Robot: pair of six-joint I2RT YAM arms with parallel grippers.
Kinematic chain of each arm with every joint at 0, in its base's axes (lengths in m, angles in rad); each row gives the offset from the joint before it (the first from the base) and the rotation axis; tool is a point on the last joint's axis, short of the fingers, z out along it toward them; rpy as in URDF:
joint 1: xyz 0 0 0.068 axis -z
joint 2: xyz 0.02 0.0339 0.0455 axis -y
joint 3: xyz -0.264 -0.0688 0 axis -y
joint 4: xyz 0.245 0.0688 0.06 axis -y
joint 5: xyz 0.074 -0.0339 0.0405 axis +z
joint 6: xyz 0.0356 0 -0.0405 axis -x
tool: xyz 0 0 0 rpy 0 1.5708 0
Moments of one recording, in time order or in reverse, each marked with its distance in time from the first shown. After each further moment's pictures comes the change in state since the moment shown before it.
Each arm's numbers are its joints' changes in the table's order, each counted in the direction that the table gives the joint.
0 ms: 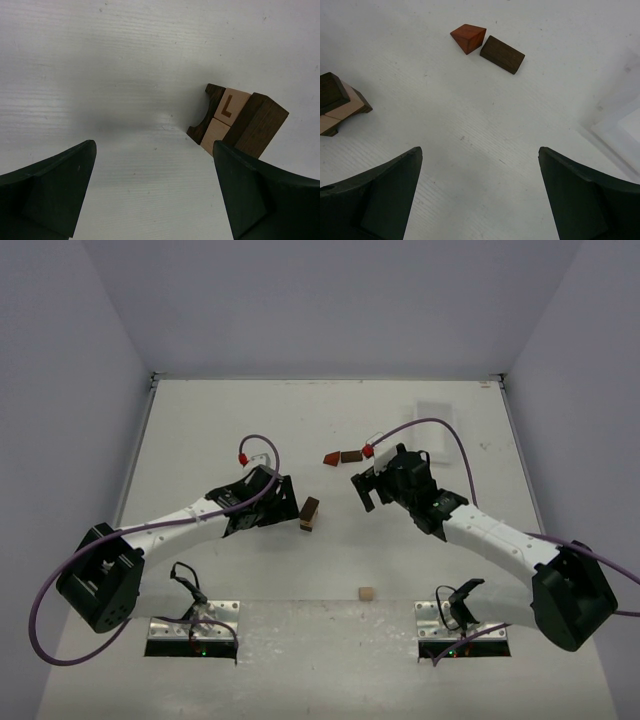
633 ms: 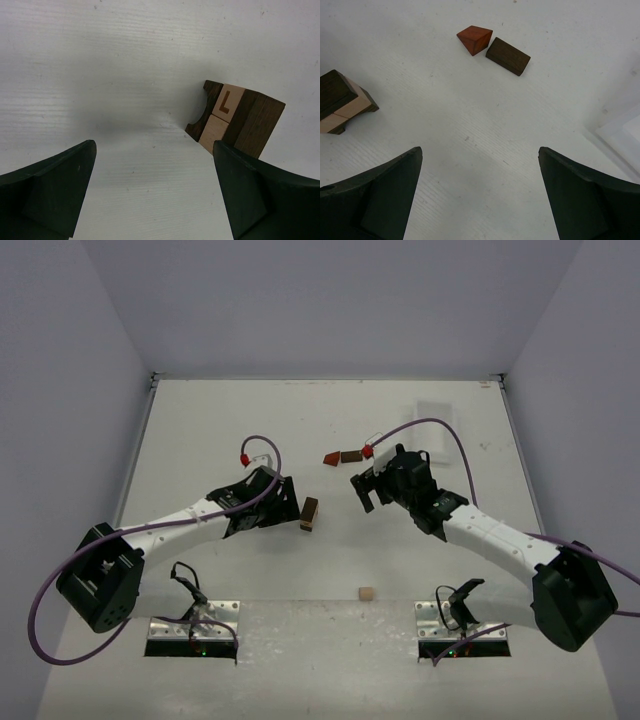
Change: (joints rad) left arm 0.015 0.000 0.000 0.000 0.001 -0.004; right arm 0.000 0.004 0.000 0.000 0.023 0.000
